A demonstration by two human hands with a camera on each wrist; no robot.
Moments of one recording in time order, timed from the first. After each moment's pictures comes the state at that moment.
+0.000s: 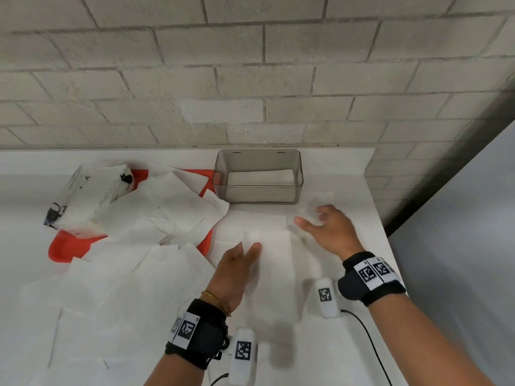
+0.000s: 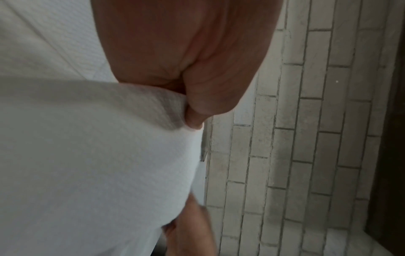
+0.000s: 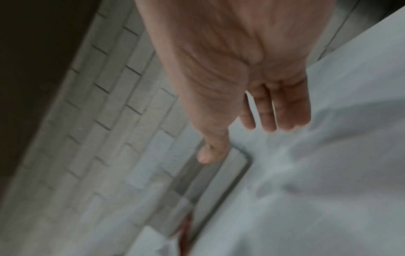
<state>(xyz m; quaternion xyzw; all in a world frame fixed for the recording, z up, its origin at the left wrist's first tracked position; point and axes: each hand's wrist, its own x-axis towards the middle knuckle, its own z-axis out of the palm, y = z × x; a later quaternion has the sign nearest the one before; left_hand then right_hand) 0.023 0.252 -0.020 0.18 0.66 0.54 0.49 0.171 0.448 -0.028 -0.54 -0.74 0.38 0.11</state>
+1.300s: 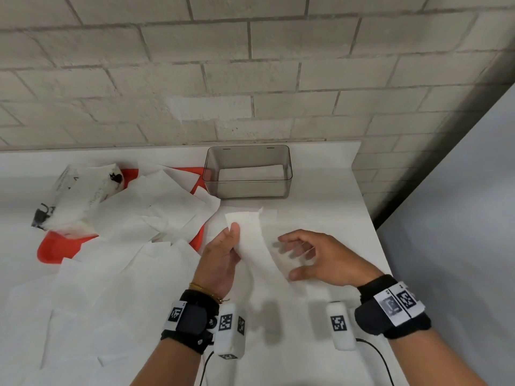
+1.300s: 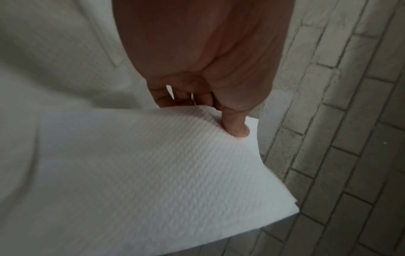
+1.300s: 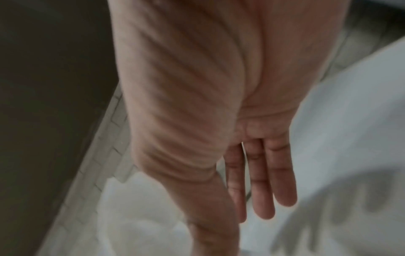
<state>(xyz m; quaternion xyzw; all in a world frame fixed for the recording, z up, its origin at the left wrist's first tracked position) 0.014 0.256 -0.024 0.13 0.53 0.67 0.50 0.220 0.392 -0.004 -0.30 -0.81 0.51 0.01</state>
